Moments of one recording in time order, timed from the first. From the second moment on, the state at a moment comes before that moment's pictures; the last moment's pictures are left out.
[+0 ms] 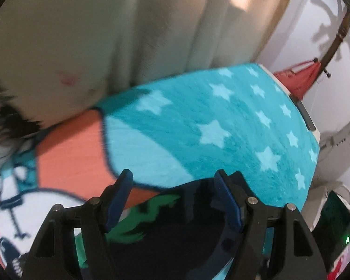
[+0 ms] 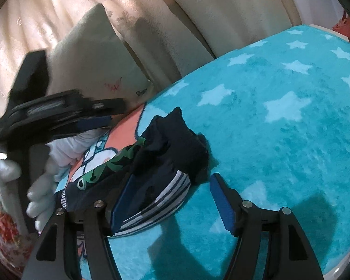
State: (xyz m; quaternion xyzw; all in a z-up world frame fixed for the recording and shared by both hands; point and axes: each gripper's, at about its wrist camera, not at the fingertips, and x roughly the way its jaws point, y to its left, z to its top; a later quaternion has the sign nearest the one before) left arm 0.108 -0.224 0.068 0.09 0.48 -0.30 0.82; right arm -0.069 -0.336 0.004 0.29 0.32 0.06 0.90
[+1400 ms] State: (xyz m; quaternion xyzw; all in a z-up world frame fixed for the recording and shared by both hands) left arm -0.016 0.086 0.080 -0.21 0.38 -0.14 0.89; right arm -0.044 -0.142 0.065 0.09 0.32 0.33 0.88
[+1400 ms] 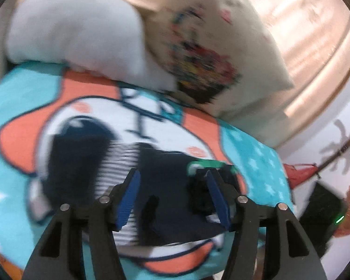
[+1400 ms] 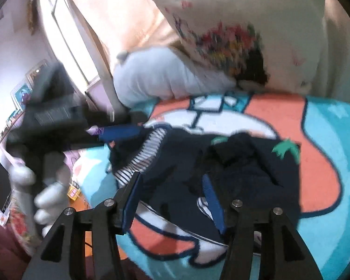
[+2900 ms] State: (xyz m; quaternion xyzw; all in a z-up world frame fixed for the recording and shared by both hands) left arm -0.090 0.223 0.023 -0.26 0.35 -0.05 0.90; right arm 0.100 0.146 0.021 -0.20 0.60 0.26 0.74
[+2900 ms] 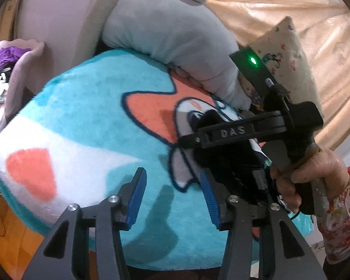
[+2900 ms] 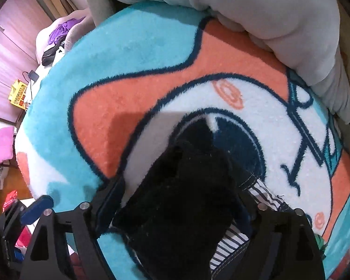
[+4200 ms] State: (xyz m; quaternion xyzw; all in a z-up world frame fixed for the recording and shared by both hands) left arm -0.021 -0.021 0.068 -0.12 0.39 -0.26 0.87; right arm 0.073 -0.178 0.099 0.22 0.49 0.29 0.80
